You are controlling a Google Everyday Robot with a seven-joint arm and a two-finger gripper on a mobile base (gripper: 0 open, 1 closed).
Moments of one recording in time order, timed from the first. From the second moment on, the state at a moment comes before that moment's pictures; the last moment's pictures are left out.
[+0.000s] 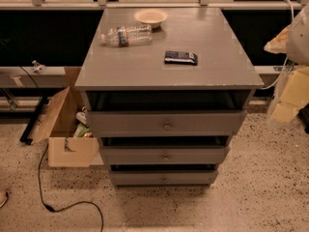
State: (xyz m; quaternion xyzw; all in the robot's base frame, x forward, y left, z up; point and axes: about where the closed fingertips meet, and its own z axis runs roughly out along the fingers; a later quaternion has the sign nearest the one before) arm 0.438 -0.217 0.976 -0.60 0.78 -0.03 0.16
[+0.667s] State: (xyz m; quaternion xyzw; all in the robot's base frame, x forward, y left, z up) arm 0.441 -0.216 0.933 -0.61 0.78 0.00 0.17
